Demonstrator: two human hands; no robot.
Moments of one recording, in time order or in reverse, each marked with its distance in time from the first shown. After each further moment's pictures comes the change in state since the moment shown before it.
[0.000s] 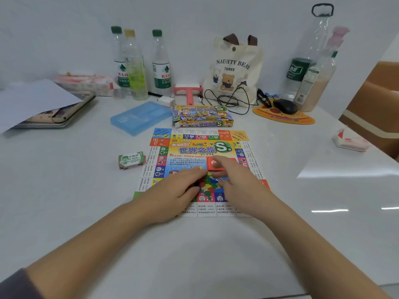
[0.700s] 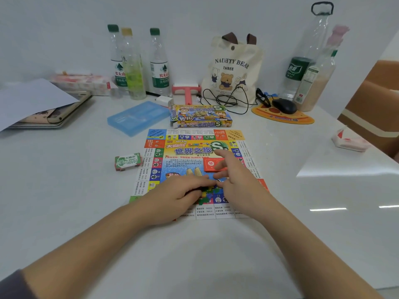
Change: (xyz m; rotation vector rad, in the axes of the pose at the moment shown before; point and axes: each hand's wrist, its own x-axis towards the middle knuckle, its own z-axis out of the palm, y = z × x) left_hand 0.004 -0.007 0.004 -0.134 -0.039 0.030; right_hand 0.005 -0.001 0.002 0.120 0.057 0.034
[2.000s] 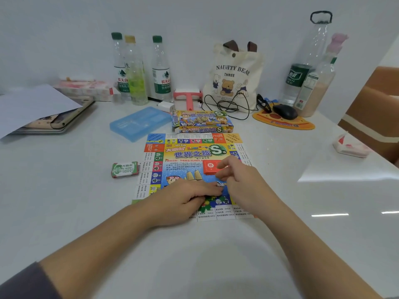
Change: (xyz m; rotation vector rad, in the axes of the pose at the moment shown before) left_hand 0.010 -0.001 -0.002 0.009 -0.090 0.108; right_hand 0.011 0.008 -0.010 -0.095 0.032 -0.012
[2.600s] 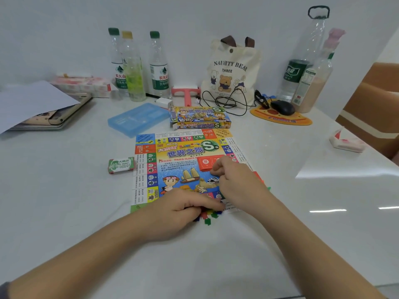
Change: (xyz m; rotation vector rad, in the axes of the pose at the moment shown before) left_hand -0.025 0.024 0.012 -0.309 -0.015 -0.071; right_hand -0.002 -0.003 0.007 -0.172 -0.019 0.026
